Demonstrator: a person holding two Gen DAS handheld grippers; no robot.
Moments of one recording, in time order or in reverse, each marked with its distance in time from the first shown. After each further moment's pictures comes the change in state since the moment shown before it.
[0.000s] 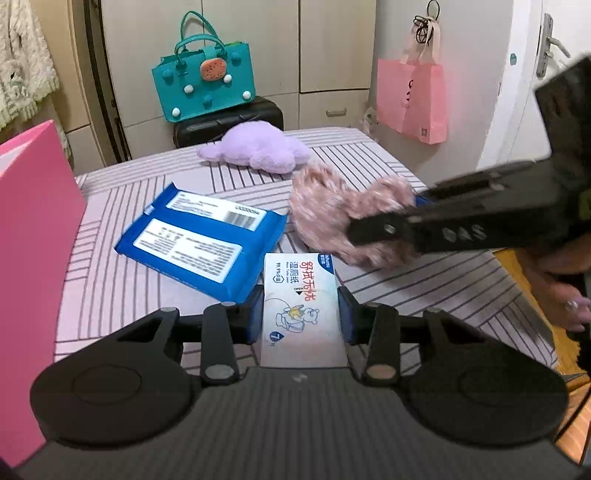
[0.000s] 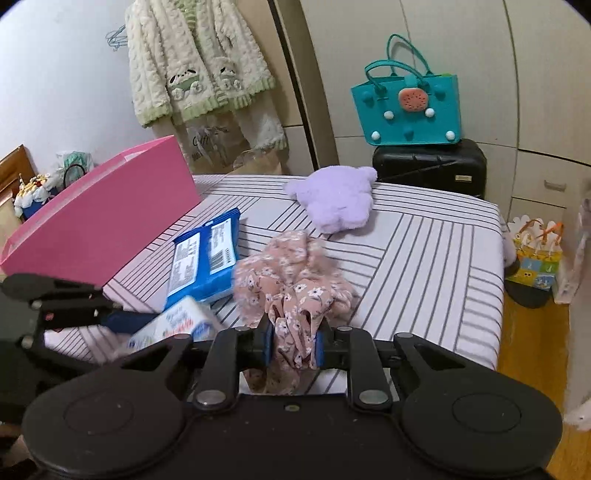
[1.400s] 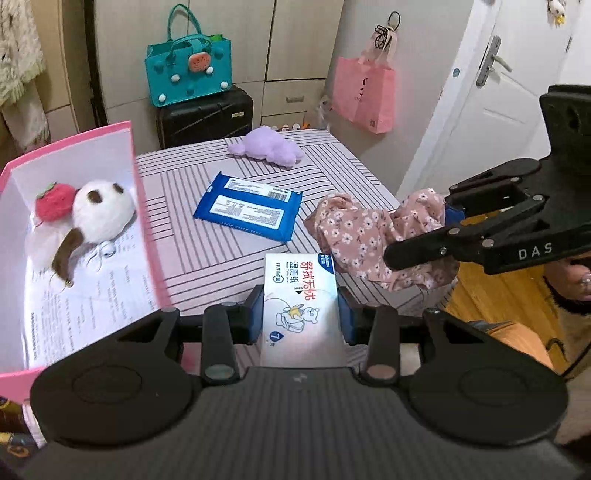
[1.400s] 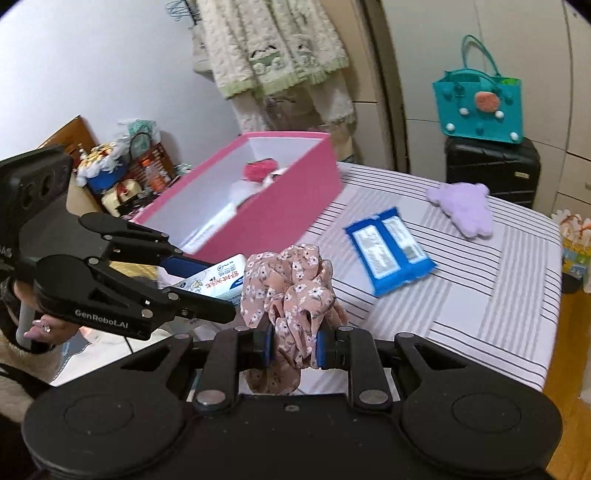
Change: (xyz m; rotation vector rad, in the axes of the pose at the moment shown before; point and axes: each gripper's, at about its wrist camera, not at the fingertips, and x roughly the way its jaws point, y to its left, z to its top) left arm -0.158 0.096 0.002 -0.011 0.108 -0.221; right arm -0.095 0.155 0.033 -0.032 0.150 0.124
